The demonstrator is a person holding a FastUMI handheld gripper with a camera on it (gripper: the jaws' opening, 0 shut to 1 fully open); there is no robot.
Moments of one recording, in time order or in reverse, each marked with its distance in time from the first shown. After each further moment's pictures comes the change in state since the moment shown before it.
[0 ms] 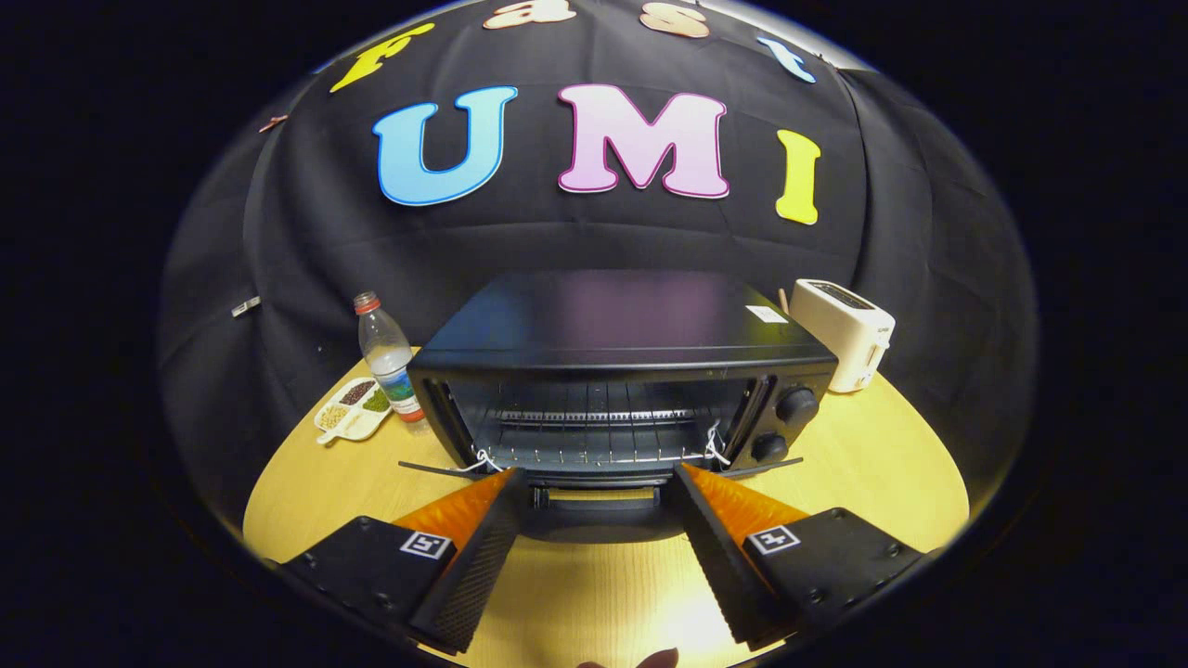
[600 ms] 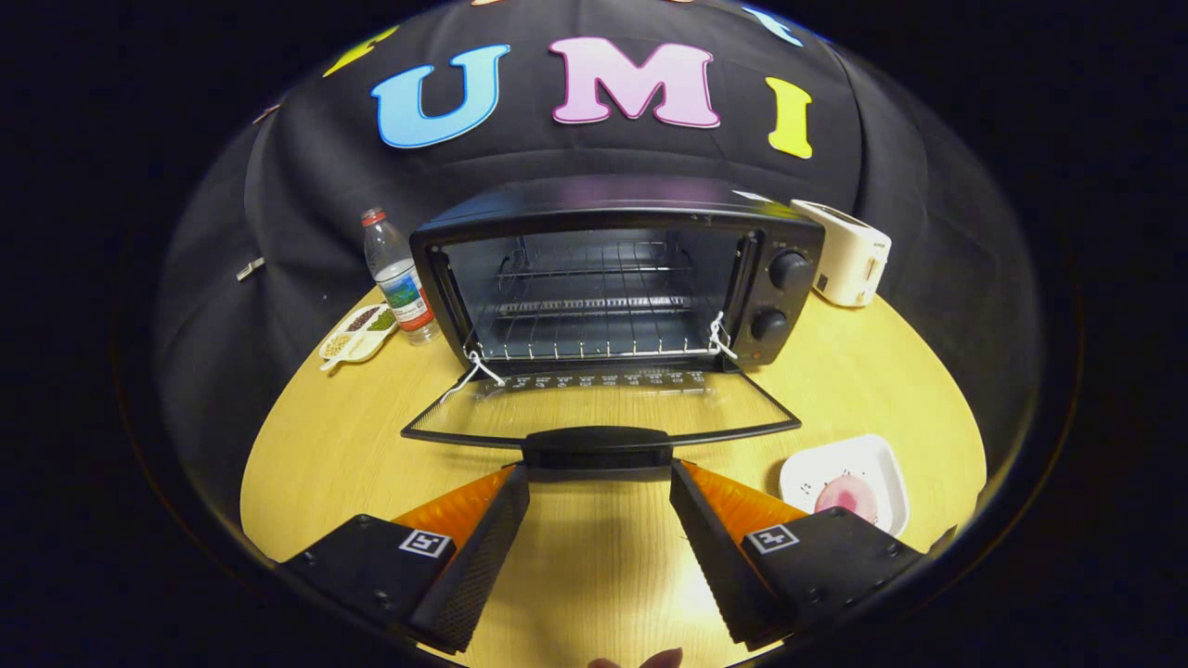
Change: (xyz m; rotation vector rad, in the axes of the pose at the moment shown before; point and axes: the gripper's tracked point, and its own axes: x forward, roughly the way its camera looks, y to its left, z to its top) arm -0.035 -0.012 -0.090 0.058 0.195 0.000
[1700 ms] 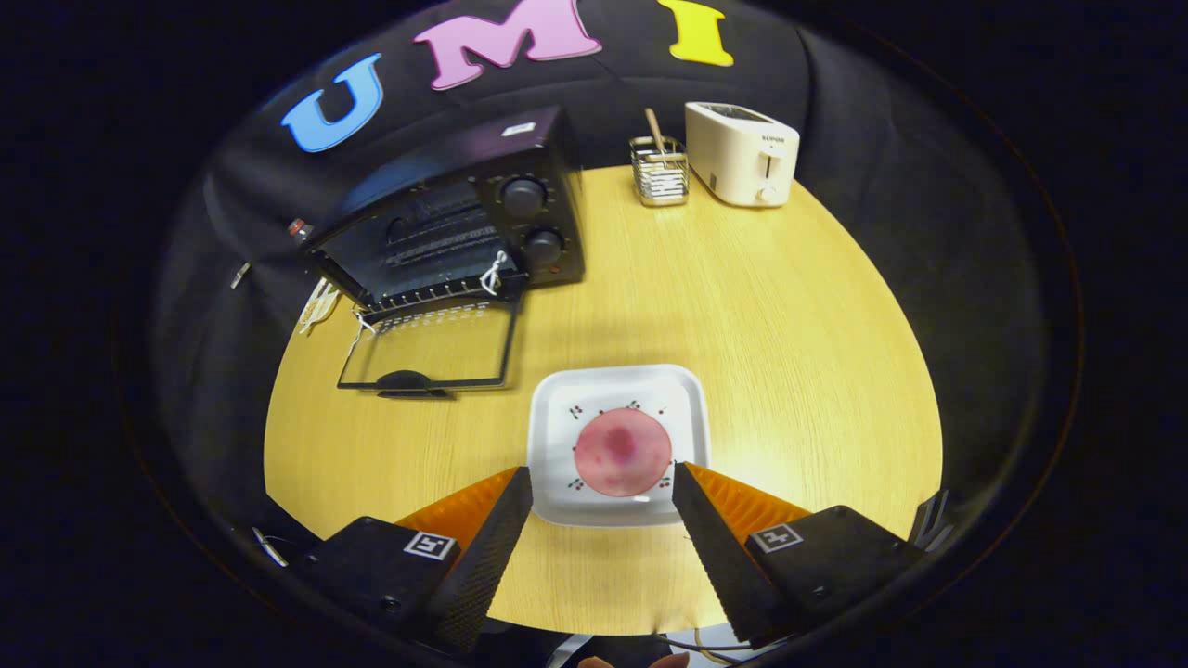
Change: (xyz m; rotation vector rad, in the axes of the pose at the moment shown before) arm -0.048 -0.239 -0.020 0.099 0.413 0.057
